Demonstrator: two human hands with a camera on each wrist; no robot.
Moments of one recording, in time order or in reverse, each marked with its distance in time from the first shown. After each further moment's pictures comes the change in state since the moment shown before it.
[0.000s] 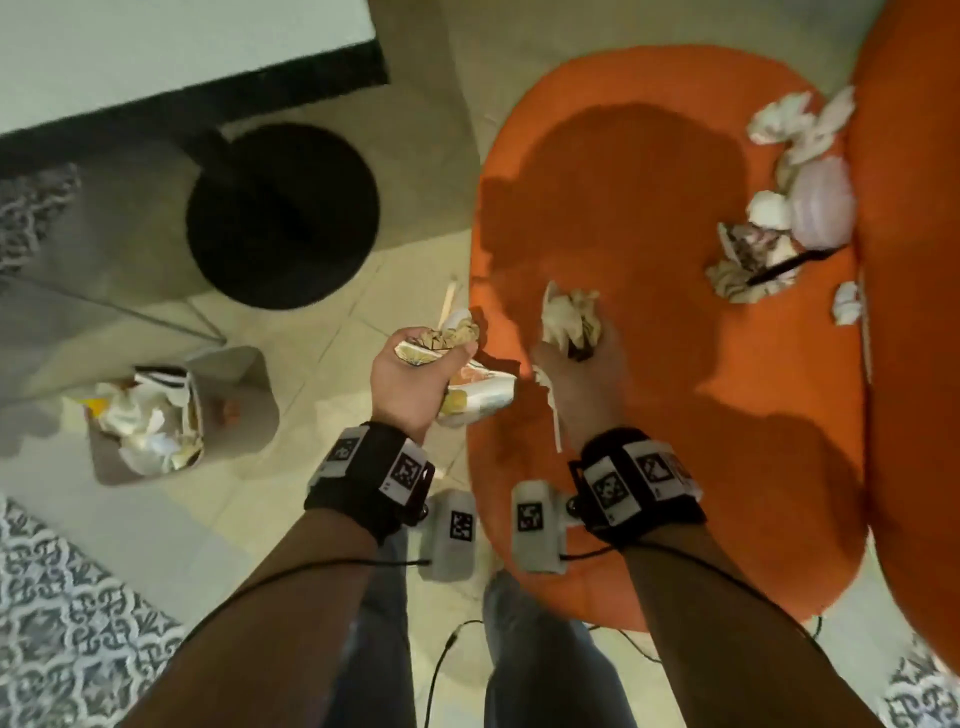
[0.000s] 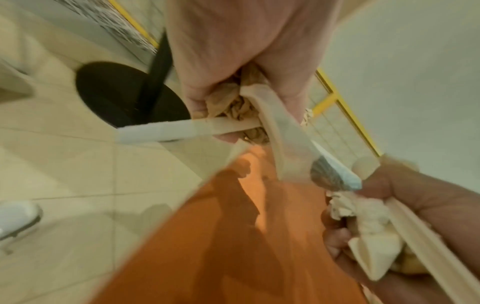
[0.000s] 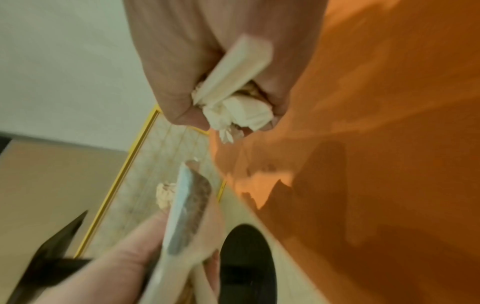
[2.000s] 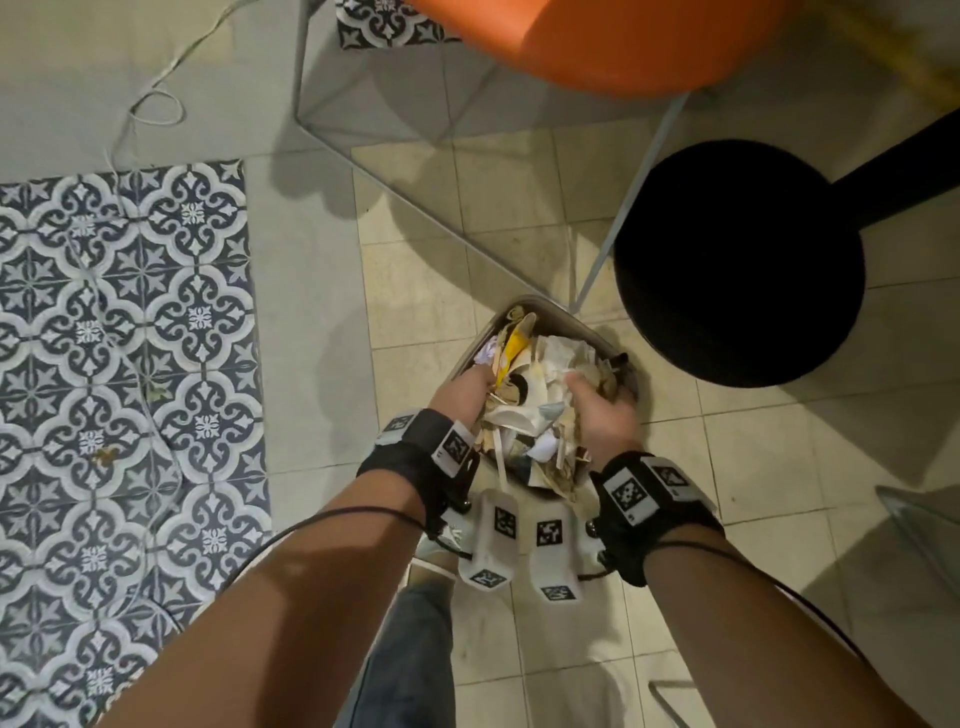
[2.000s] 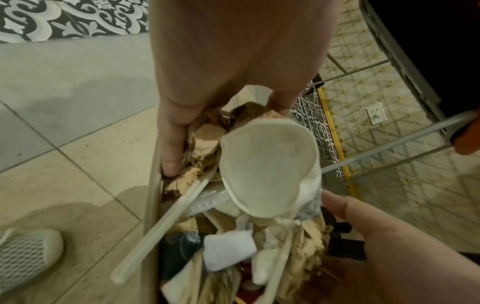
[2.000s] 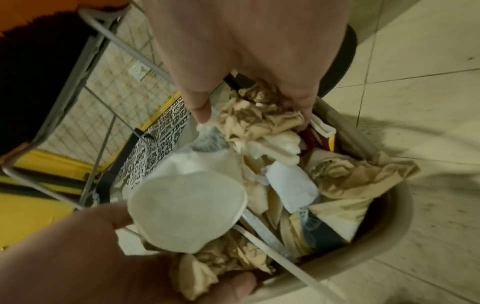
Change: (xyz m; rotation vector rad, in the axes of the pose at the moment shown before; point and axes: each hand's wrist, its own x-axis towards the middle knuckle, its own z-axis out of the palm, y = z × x) left_hand 0.234 -0.162 -0.541 -0.567 0.331 -0.680; right_hand -0.067 0.247 0.599 -0.884 -0.374 0.206
